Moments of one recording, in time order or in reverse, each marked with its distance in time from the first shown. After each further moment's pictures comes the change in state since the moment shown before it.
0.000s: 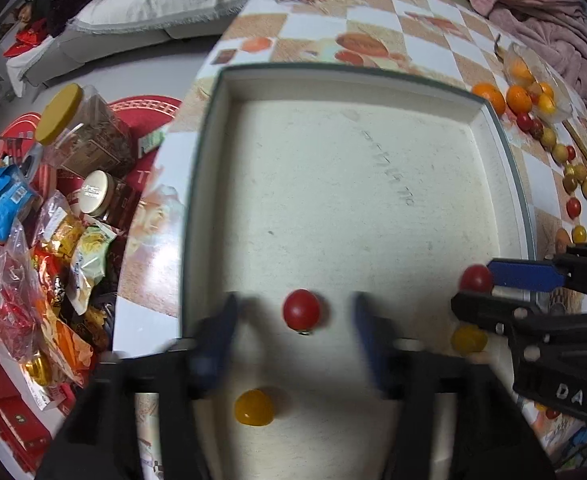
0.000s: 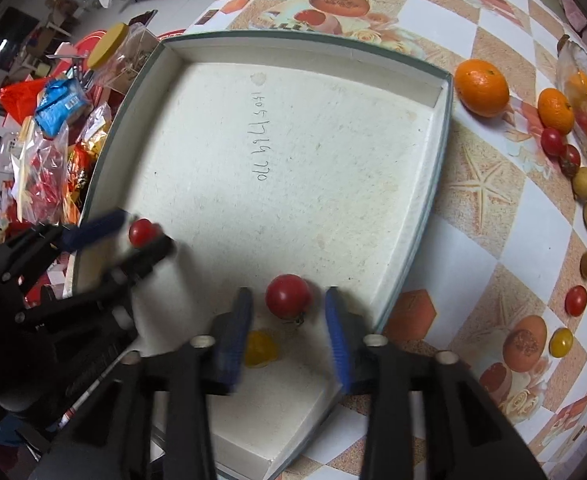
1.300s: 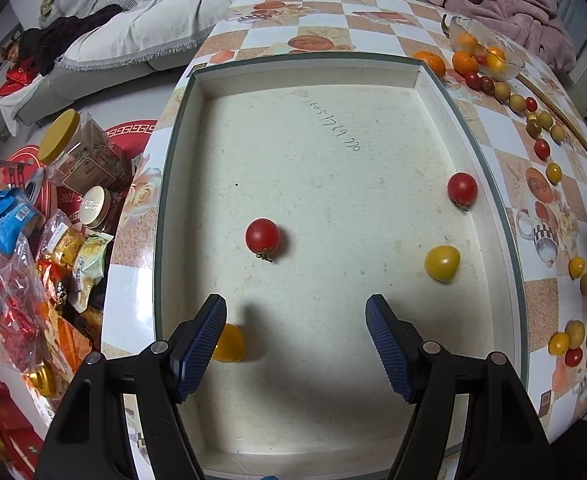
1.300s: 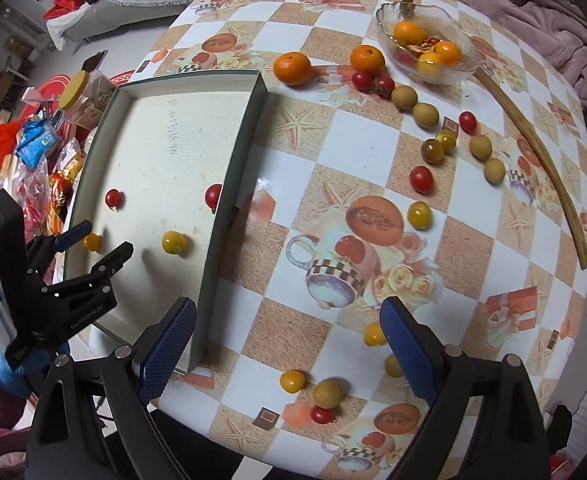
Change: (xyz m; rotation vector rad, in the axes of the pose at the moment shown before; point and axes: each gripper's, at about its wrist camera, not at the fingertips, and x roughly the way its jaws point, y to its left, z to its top) left arm -0.014 -0.025 -0.046 0.125 -0.070 -0.004; right arm -0.101 -0.066 -0.088 0.162 -0.074 -0.141
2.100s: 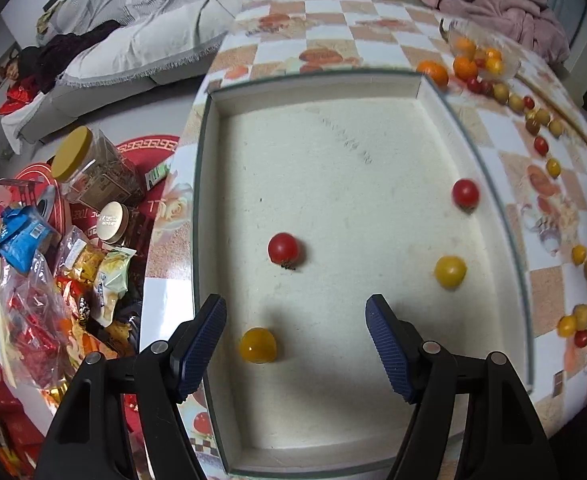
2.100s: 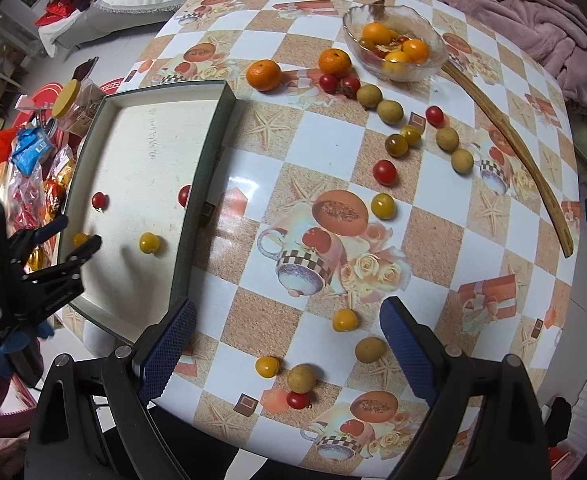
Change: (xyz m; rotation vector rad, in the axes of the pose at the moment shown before) left arm -0.022 0.020 -0.001 0.038 -0.043 0.022; right arm -0.017 -0.024 -0.010 0.033 -0.007 -0.019
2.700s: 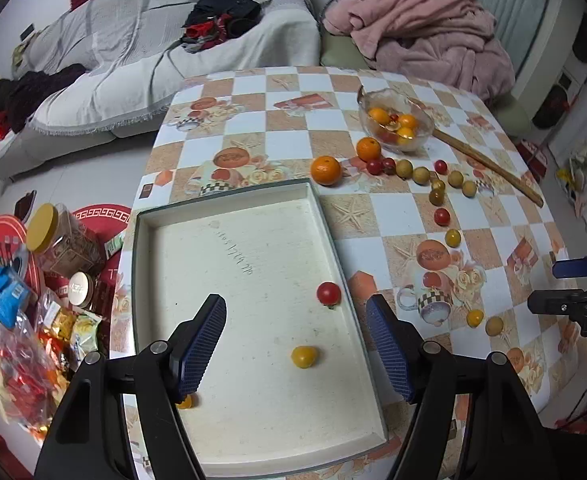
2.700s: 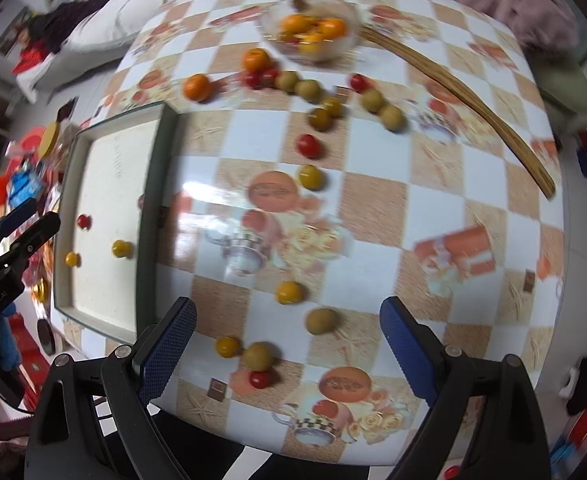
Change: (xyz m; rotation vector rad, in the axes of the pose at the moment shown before) left arm -0.072 -0.070 0.061 0.075 -0.116 -0.140; right arm -0.015 -0.068 -0.034 0.176 -0.040 0.026
